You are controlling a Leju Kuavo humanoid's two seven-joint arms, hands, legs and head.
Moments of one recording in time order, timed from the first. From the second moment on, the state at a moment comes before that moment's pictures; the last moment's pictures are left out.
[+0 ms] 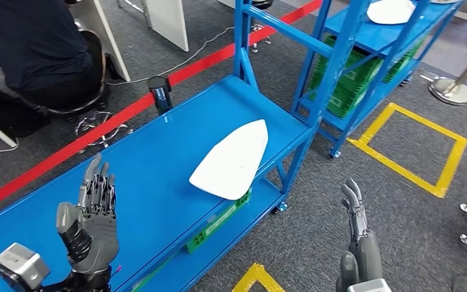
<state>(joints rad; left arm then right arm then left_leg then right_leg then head) 0.08 0.17 -0.64 -1.99 -0.03 0.50 -0.39 0.18 -0.29 0.61 -2.25 0.40 -0.70 -0.16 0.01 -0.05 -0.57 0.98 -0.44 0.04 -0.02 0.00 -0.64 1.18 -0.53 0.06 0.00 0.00</state>
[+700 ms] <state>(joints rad) 0.07 0.17 -0.64 -1.99 -0.03 0.50 -0.37 0.16 -0.30 0.61 -2.23 0.30 -0.68 -0.20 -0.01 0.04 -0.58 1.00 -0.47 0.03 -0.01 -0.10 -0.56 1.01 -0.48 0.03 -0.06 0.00</state>
